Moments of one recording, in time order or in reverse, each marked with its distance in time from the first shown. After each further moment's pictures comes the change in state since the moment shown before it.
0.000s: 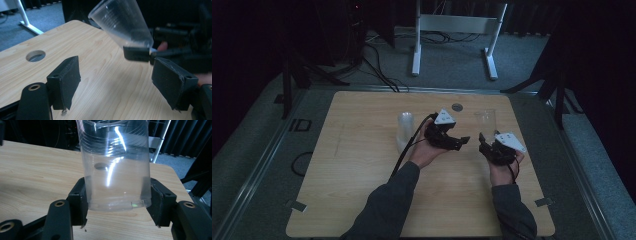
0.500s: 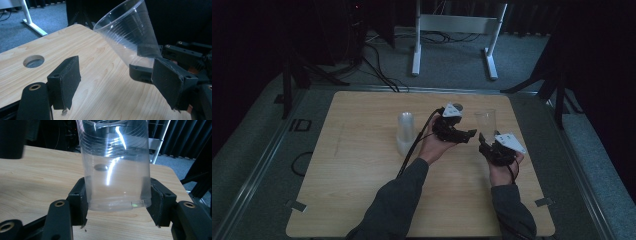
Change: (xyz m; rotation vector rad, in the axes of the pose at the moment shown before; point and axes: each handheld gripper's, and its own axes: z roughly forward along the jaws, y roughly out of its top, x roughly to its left) left arm 0.000 0.013 0.023 -0.015 0.022 -0.049; right arm 0.001 -0.001 -0.001 -0.014 -0.002 0.004
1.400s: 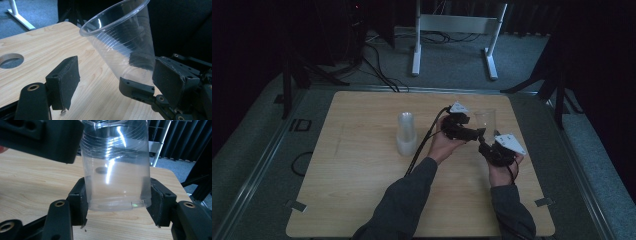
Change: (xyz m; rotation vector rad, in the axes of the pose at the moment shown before) left arm -0.004 0.008 0.023 0.001 -0.066 -0.093; right arm 0.002 0.000 -0.002 -0.026 0.004 0.005
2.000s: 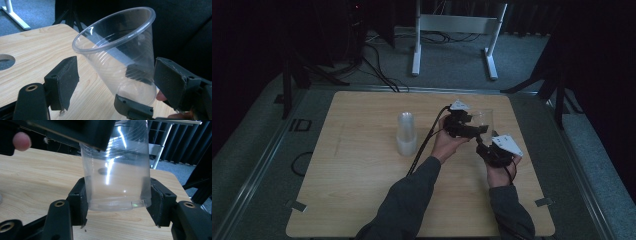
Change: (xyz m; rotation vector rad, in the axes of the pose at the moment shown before) left arm 0.003 0.004 0.007 -0.031 -0.035 -0.069; right arm 0.008 0.000 -0.001 -0.013 0.005 -0.030
